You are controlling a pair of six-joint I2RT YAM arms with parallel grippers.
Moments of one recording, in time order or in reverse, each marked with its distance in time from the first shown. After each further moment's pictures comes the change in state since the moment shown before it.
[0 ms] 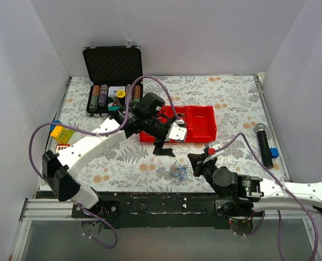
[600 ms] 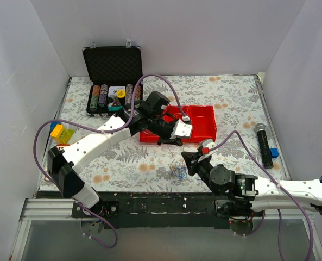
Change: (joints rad) left arm -0.034 0.067 0.069 -0.074 0.003 -0.045; right arm 0.000 0.115 0.054 0.122 -0.053 -0.085
